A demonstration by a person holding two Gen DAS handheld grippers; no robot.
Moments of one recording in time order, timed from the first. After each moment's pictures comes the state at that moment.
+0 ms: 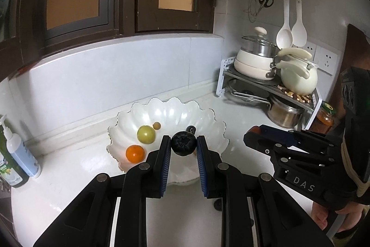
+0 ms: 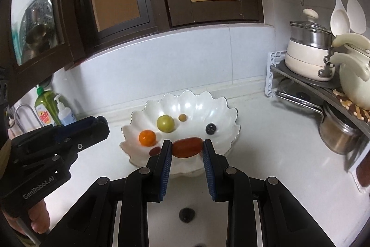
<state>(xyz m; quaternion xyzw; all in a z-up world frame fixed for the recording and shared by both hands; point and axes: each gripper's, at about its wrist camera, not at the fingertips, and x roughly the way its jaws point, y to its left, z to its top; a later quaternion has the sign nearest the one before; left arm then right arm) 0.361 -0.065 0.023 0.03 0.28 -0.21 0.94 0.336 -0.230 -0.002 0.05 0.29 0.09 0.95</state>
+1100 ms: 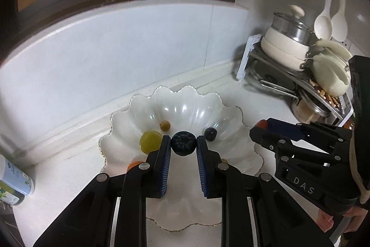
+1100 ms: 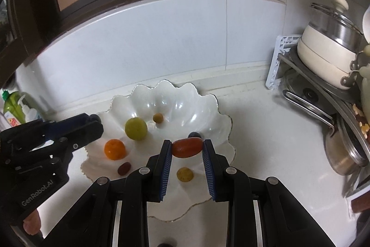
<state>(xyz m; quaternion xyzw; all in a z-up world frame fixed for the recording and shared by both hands) 0.491 -0.093 0.000 0.04 0.39 -0.19 0.90 0.463 -0.237 -0.013 0.03 0.40 0.05 0.92</state>
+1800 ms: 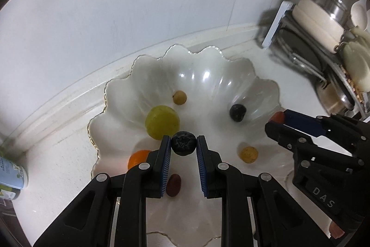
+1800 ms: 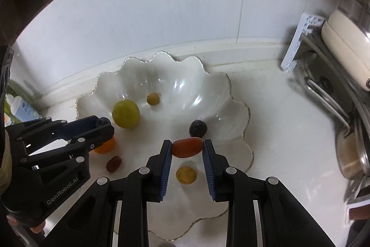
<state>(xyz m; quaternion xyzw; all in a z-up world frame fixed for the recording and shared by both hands) 0.545 -0.094 -0.057 0.06 0.50 -0.15 0.85 0.514 -0.223 -0.048 0.01 0.49 0.05 0.87</state>
